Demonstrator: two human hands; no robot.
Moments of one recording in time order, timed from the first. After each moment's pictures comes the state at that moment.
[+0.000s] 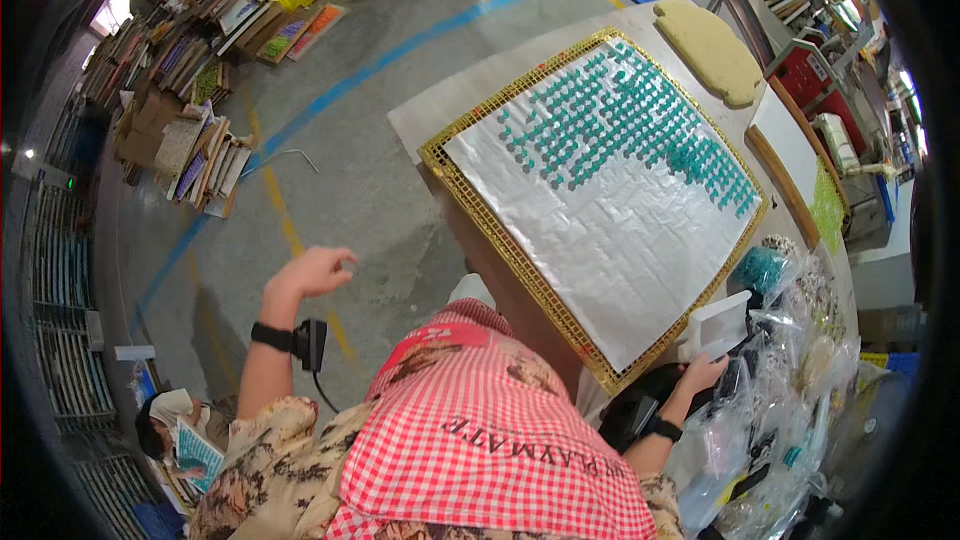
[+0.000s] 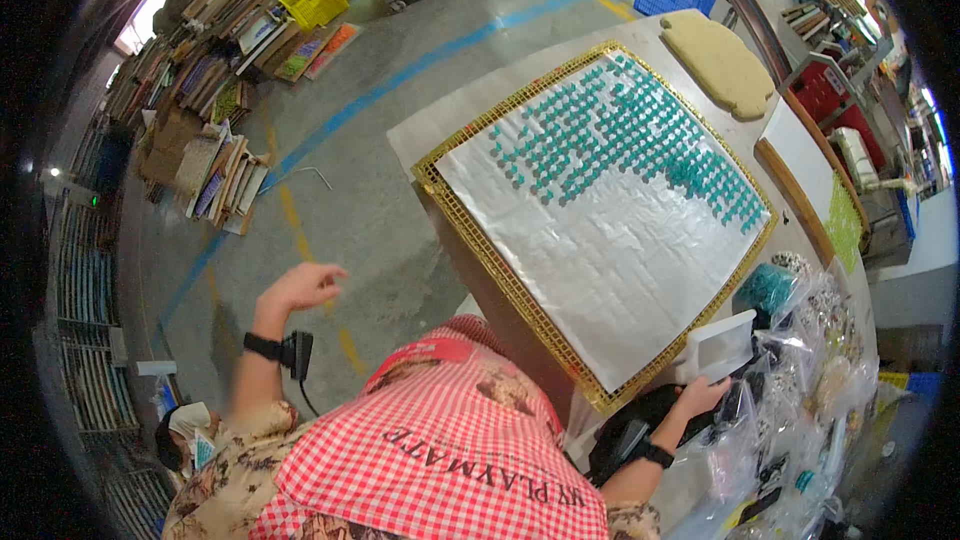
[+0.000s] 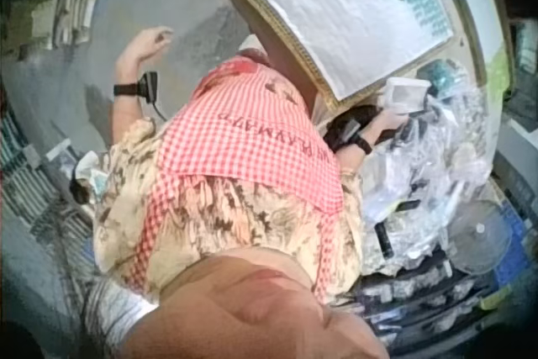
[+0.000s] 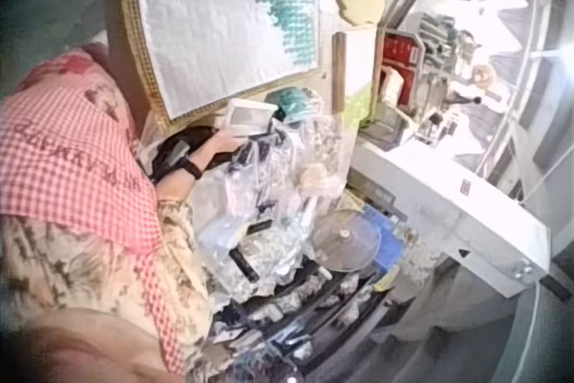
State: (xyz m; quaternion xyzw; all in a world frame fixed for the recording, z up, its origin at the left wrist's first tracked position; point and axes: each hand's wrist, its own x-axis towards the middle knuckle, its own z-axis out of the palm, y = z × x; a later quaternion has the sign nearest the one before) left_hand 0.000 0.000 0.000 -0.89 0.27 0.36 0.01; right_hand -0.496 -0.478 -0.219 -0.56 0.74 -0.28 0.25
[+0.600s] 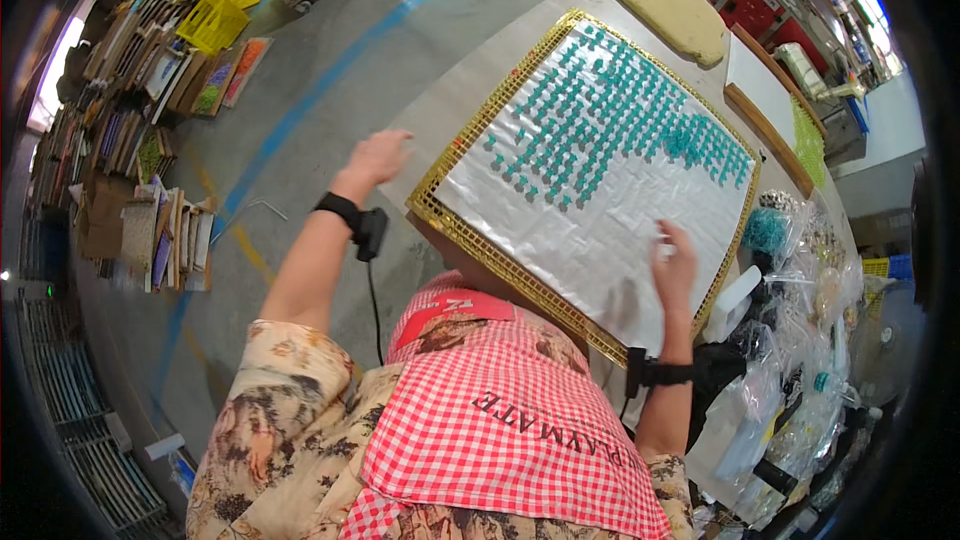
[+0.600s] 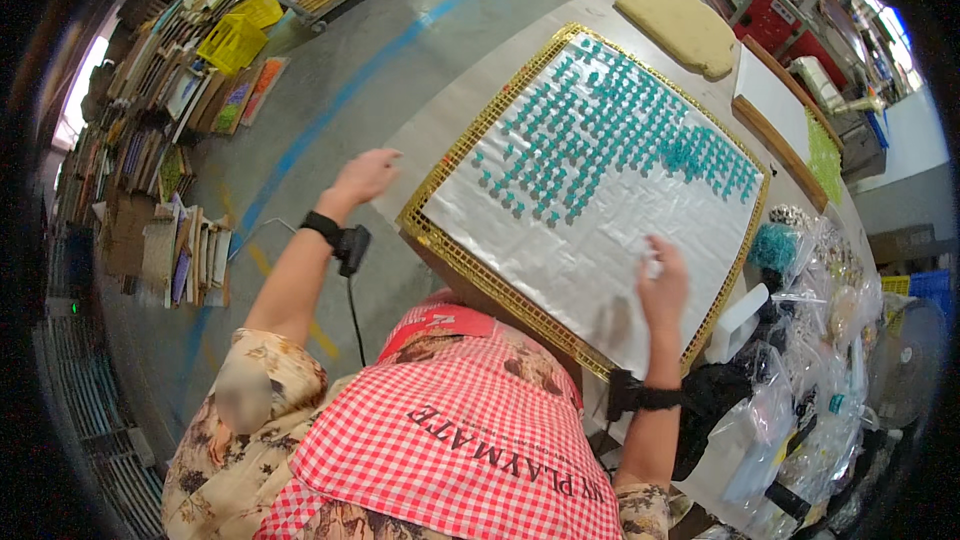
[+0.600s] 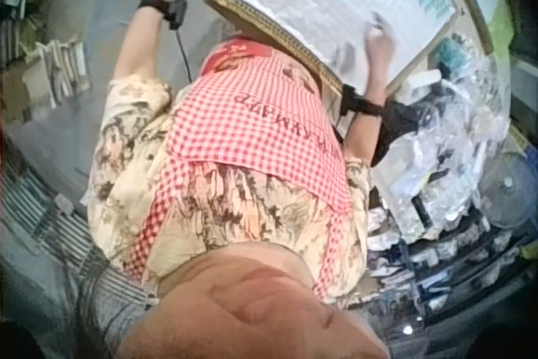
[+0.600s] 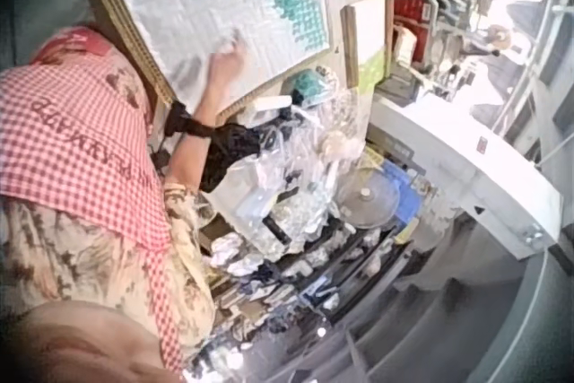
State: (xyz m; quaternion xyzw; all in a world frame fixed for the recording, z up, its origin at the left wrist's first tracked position) left_hand 0.232 -0.202 -0.107 -0.87 0.46 0.17 -0.06; right_hand -0.239 -0.424 -0.115 -0.83 0.45 -0.21 0.26
